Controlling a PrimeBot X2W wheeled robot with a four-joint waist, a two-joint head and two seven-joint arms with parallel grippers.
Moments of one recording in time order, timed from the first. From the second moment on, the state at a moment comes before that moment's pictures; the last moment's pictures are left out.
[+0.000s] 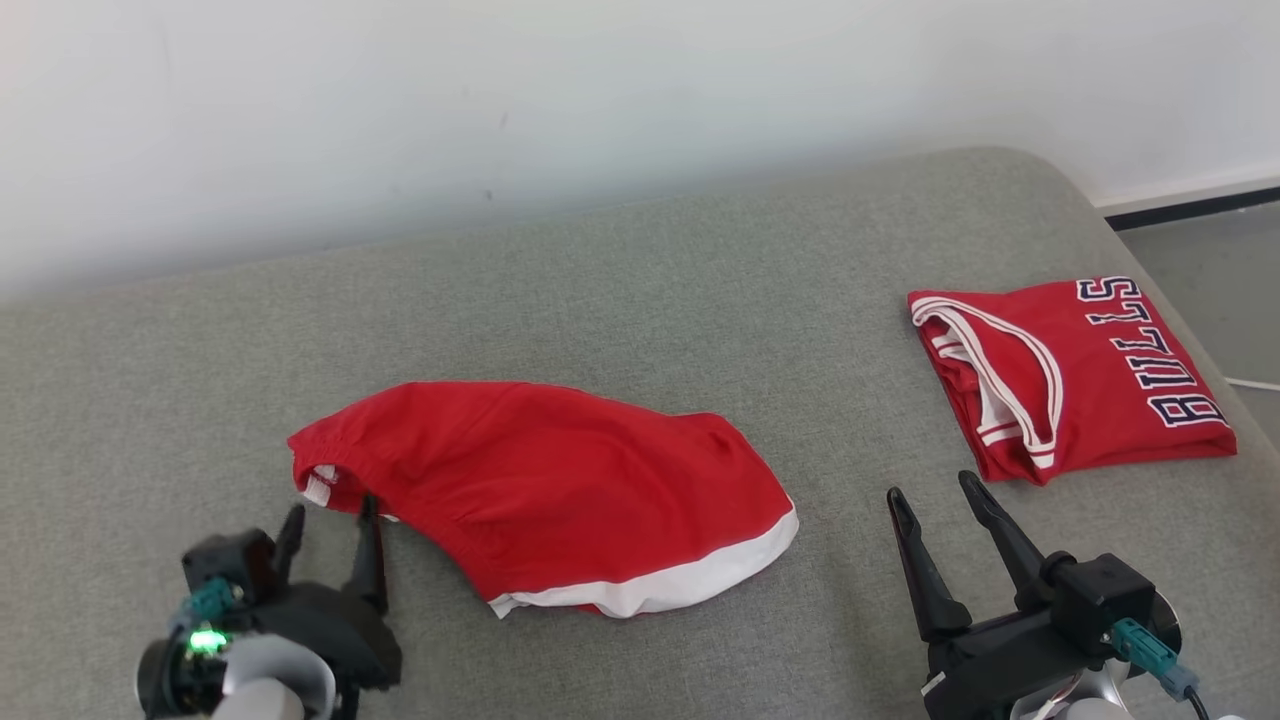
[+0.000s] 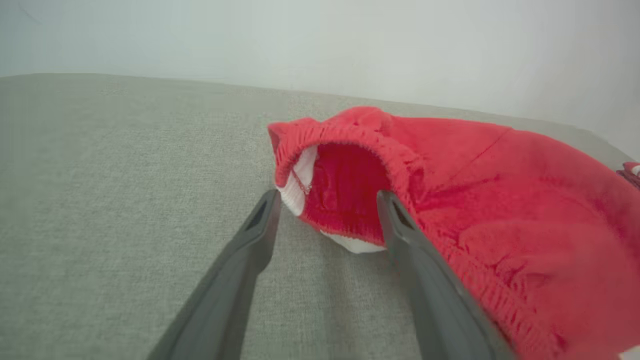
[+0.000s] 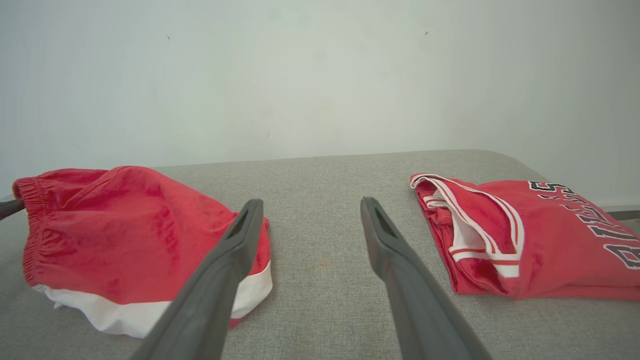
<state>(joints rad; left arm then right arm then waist) -0.42 0.16 -0.19 0.72 -0.44 0.02 -0.25 -0.16 -0.20 0.25 0.29 0.30 0.13 -0.26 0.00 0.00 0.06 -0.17</state>
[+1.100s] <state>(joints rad) -0.32 0.06 -0.29 0.54 -0.55 0.01 -0.11 -0.16 -0.18 0.23 0.28 0.30 0.13 -0.26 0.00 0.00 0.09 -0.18</state>
